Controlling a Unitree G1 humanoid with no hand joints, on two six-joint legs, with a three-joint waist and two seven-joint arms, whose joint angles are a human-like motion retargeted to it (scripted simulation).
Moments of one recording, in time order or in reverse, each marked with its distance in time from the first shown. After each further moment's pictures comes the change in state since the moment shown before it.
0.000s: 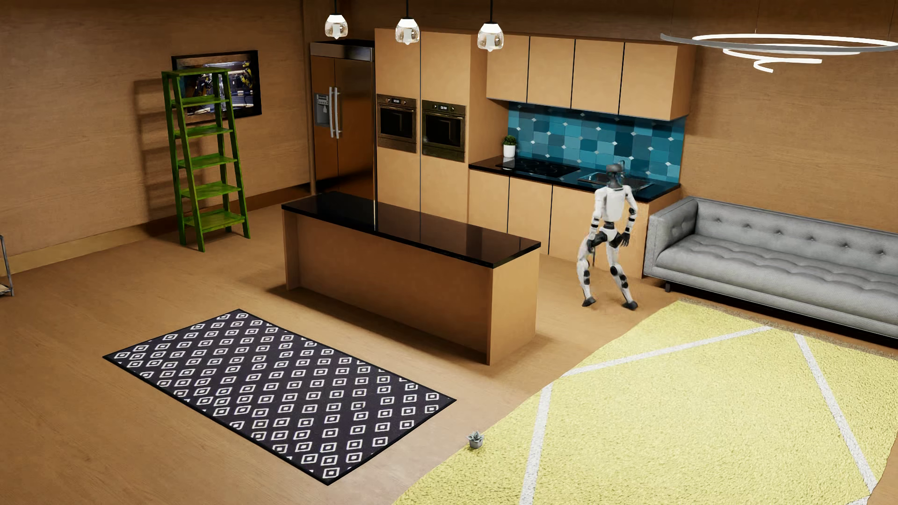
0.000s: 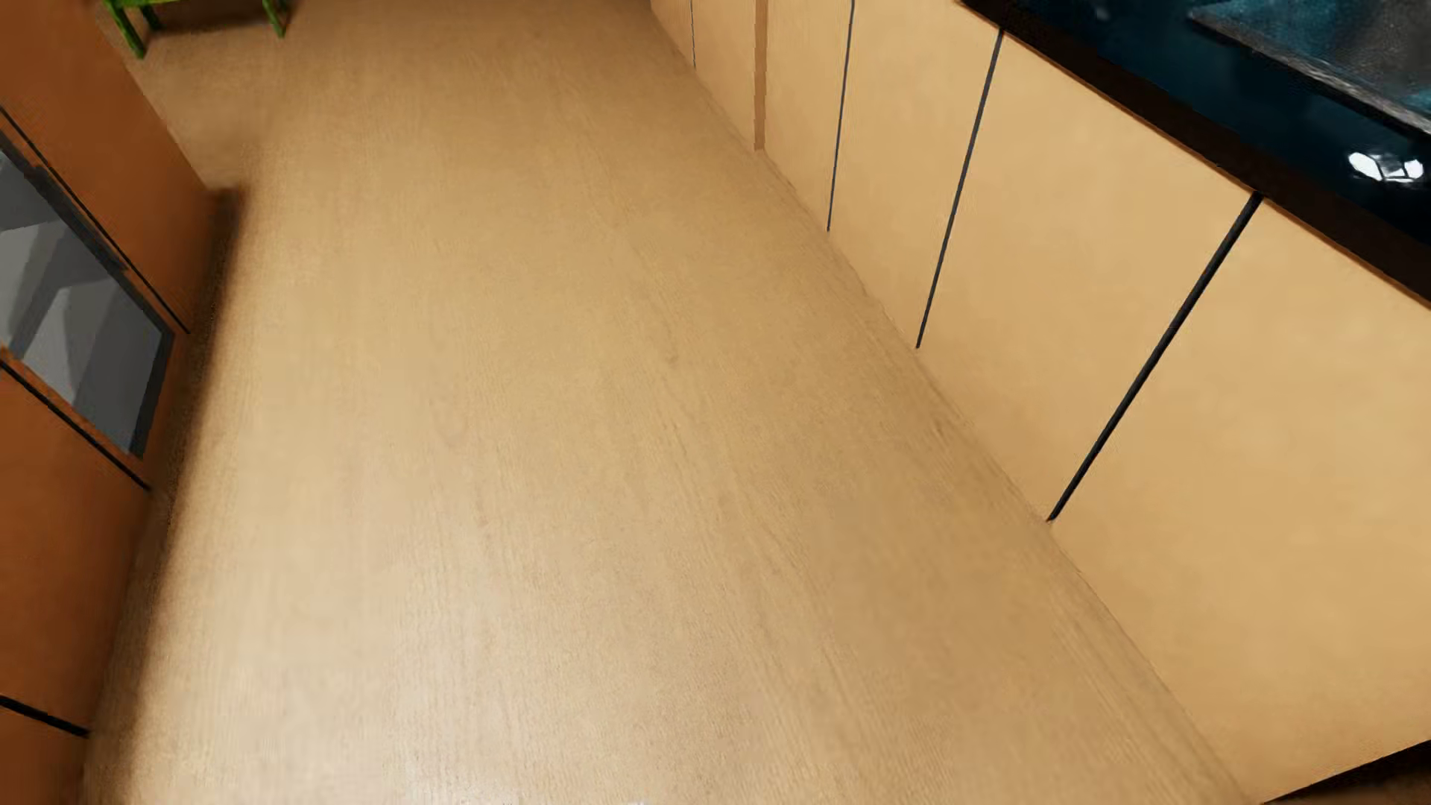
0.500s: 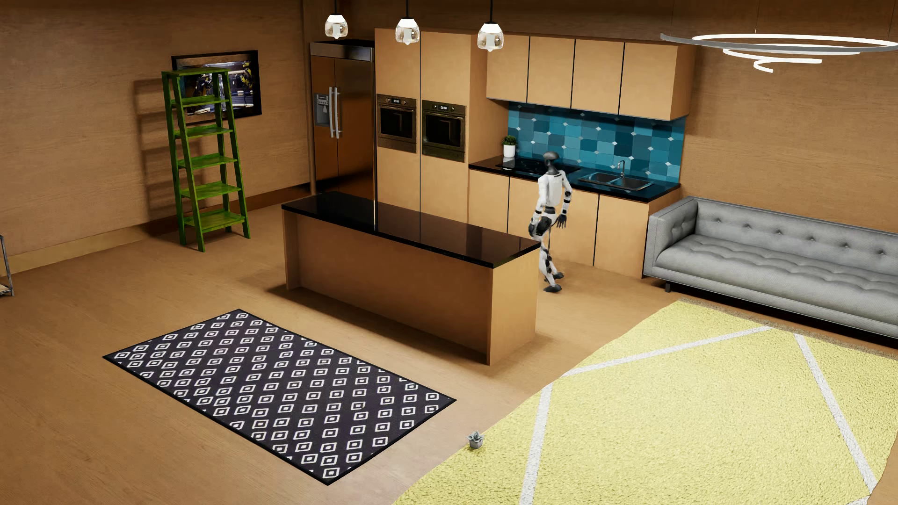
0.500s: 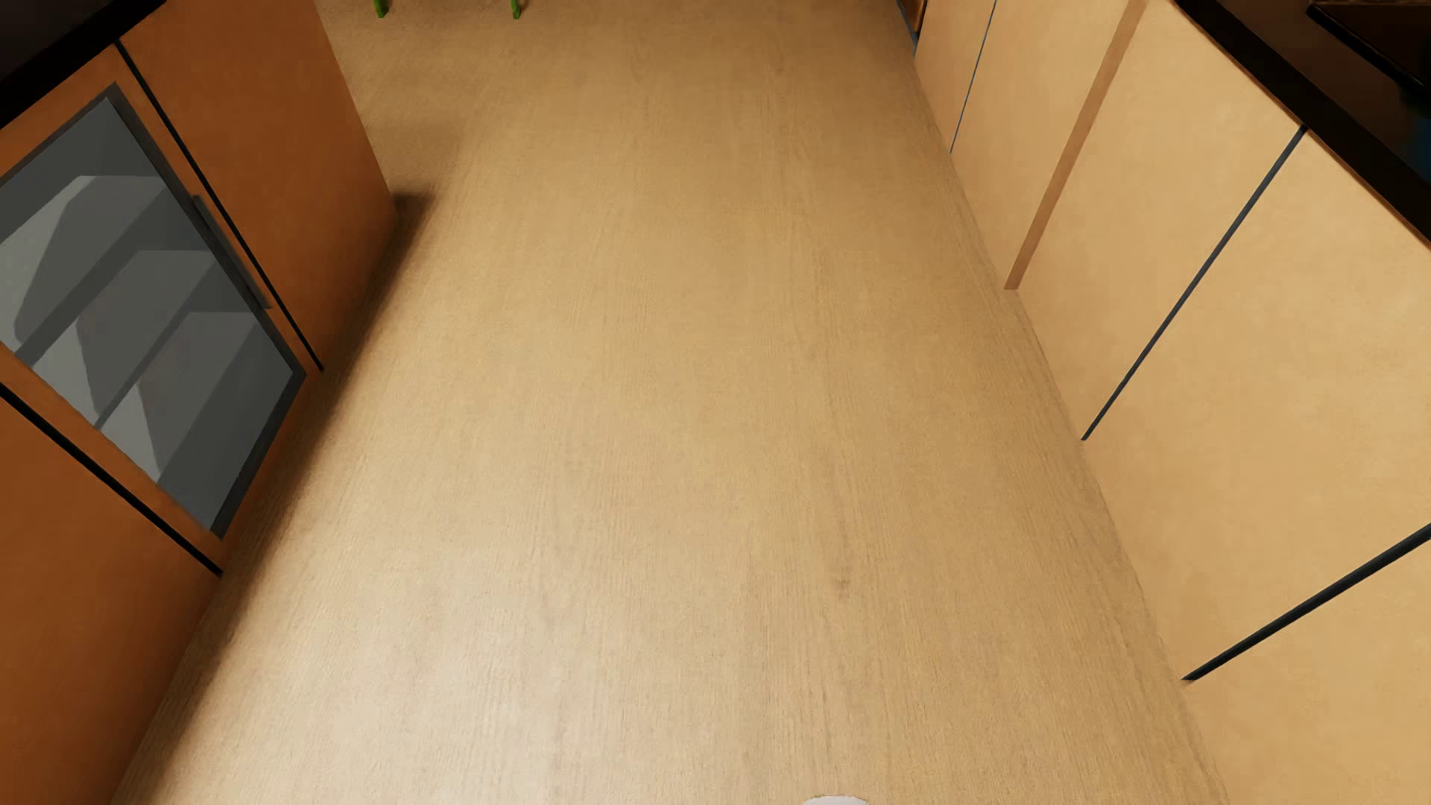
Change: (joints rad) body 0.441 -0.404 -0.123 -0.122 0.079 -0.037 0.000 0.000 0.040 -0.352 0.494 -0.028 -0.029 -0.415 0.025 0.055 -0.015 0.000 0.000 0.097 0.048 -0.121 0.041 0.000 0.000 0.000 0.000 0.000 0.000
